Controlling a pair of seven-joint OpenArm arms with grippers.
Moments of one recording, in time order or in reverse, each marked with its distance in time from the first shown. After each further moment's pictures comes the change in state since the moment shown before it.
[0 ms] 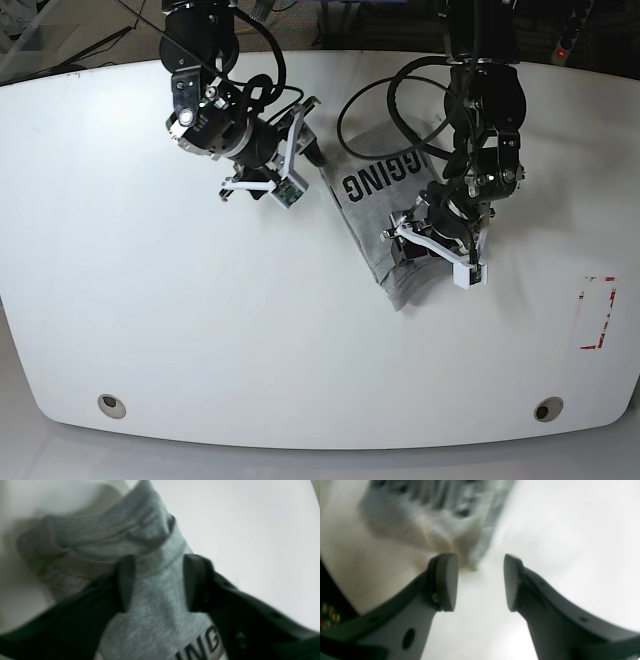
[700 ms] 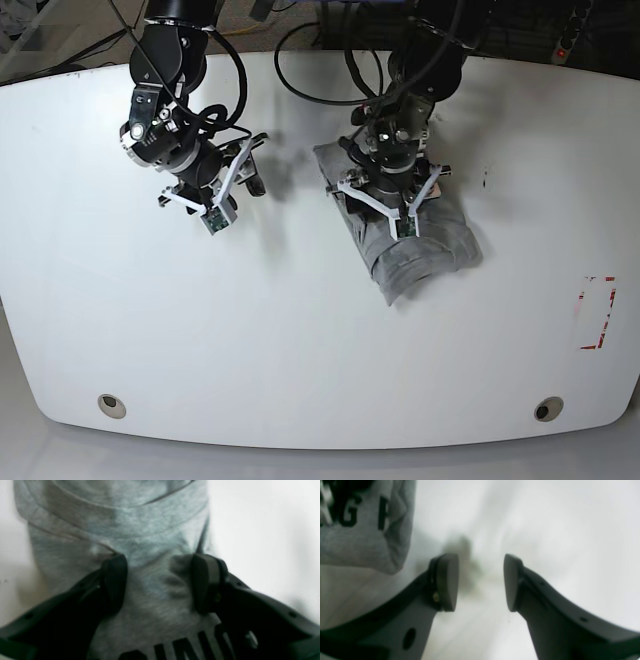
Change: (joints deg) left arm 5.5 0.6 25.1 -10.9 18.6 27.7 -18.0; right arm 3.6 -0.2 16.9 -4.4 1.9 -0.1 0.3
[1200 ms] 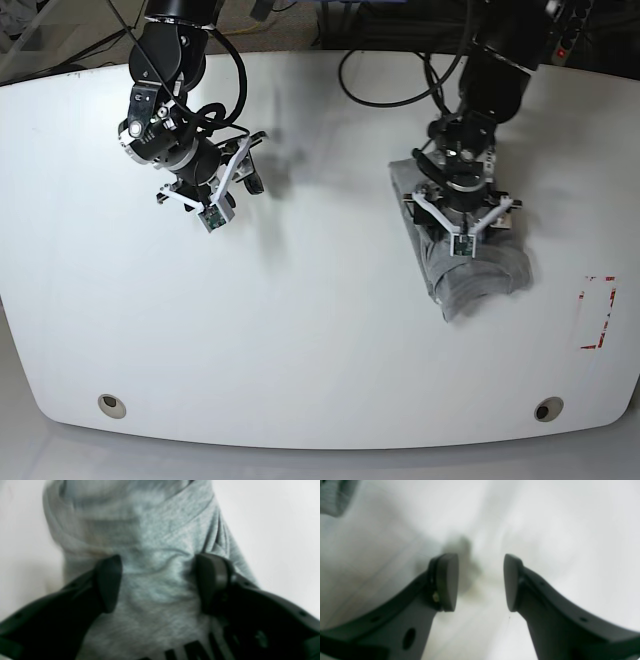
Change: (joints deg) left arm -2.9 -17.3 -5.5 -5.4 -0.3 -15.0 -3.7; right arm -0.5 -0.3 0.5 0.1 0.0 0.0 0.0
